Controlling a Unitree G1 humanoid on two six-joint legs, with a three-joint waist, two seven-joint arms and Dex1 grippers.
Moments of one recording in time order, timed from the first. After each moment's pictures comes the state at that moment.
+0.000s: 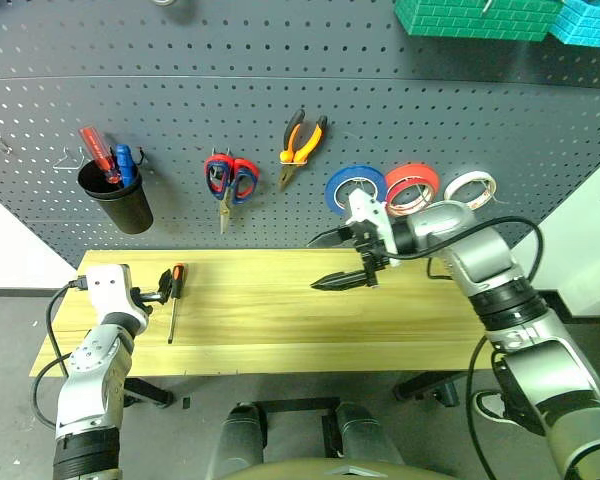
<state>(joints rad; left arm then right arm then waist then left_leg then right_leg) -0.04 0.35 0.33 0.02 -0.29 0.30 -0.20 -0.78 -0.49 0.35 0.17 0.28 0.53 1.28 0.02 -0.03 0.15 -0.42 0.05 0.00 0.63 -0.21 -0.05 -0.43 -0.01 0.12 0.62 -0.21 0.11</state>
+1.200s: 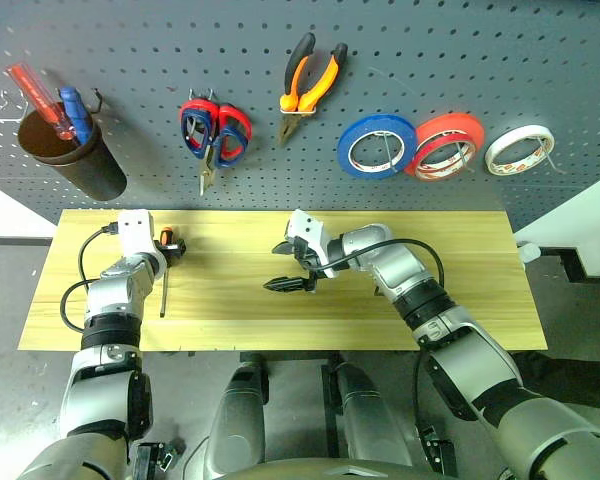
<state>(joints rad) -0.66 0.42 0.29 0.70 -0.21 0.55 -0.09 -0.85 -0.20 0.38 0.58 0.08 0.35 1.08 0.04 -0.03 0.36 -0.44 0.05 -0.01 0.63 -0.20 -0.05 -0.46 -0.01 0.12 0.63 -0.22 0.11</state>
